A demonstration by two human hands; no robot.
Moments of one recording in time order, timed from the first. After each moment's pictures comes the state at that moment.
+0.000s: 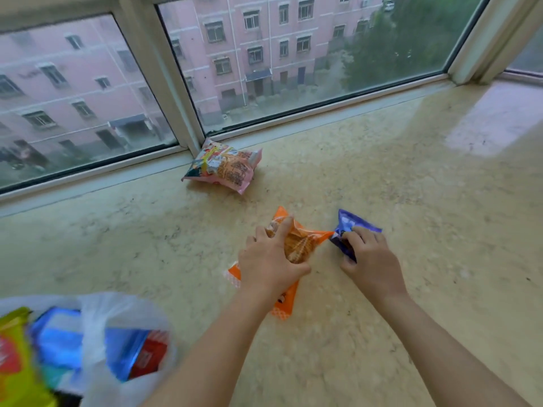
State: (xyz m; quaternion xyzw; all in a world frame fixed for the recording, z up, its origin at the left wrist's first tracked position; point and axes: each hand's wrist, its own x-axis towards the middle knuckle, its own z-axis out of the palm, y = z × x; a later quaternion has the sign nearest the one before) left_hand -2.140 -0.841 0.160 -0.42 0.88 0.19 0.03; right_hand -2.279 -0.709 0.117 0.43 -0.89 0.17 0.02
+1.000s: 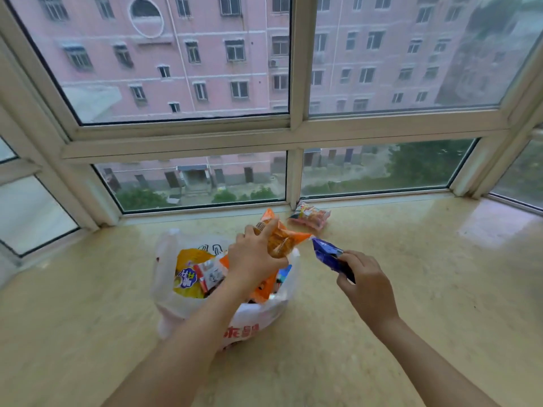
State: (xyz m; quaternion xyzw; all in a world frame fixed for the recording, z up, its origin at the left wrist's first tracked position) left_hand -1.818 -0.762 0.482 -0.48 0.86 0.11 -0.10; right_hand -1.998 -0.610 0.438 0.54 -0.77 0.33 0.09
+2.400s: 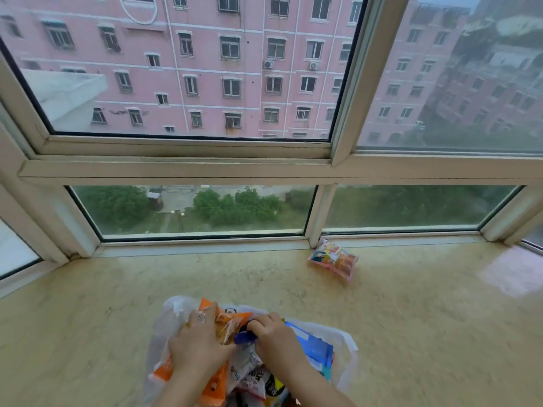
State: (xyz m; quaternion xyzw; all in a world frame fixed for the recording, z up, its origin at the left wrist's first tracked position) left_hand -1.712 -0.950 0.384 -0.62 0.76 0.18 0.09; right_hand -1.866 -0.885 0.346 0.71 -0.69 0.12 -0.07
